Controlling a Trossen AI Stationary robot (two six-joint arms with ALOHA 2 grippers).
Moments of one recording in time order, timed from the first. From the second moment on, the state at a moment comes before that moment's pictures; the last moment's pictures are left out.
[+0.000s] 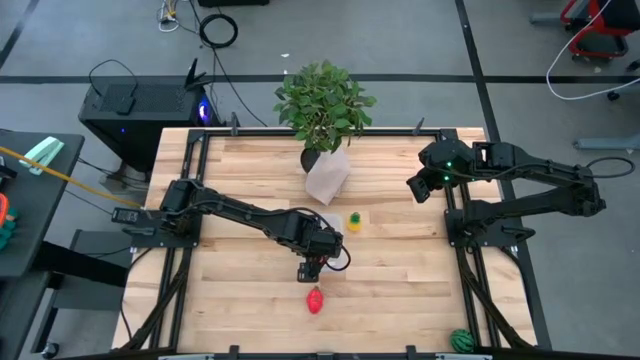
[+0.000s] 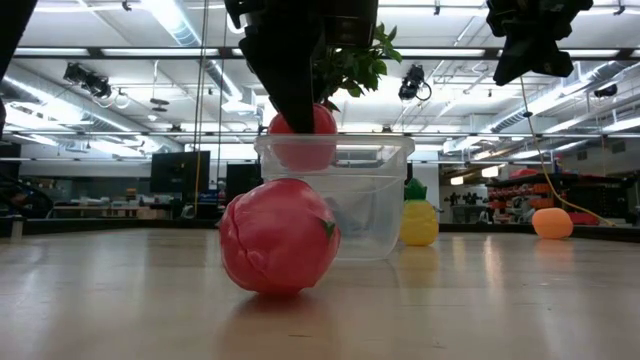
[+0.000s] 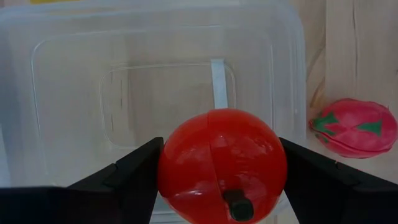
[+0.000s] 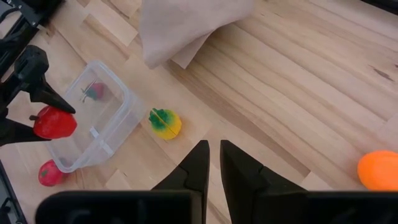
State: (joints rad) left arm -0.23 2.00 1.65 -0.90 -0.06 -0.19; right arm -0.21 0.84 1.00 -1.05 0.08 0.68
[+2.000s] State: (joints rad) left arm -0.23 1.98 1.69 -0.84 -0.04 -0.11; right arm -0.21 0.84 1.00 -1.05 0.07 0.68
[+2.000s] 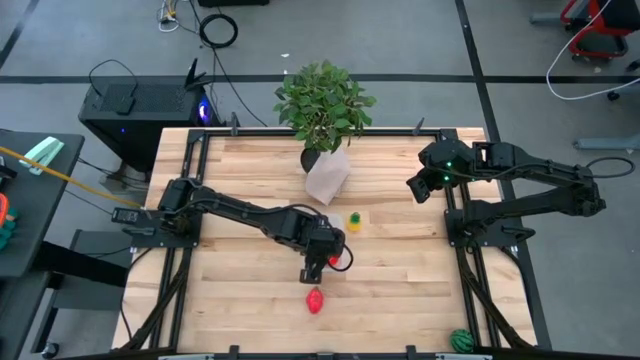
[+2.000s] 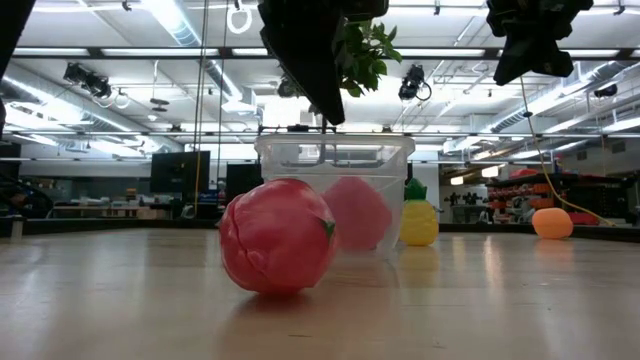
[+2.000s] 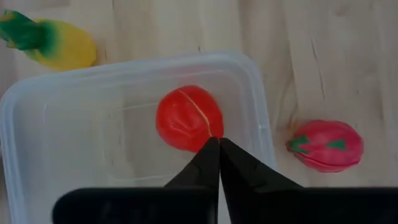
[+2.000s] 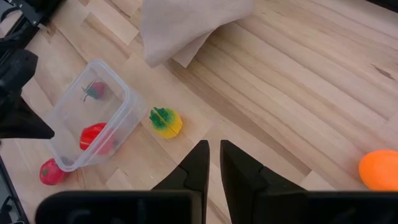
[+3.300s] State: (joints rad) left arm -0.12 1.20 0.50 1.26 -0.20 -0.14; right arm -0.21 0.84 1.00 -1.05 0.05 0.71
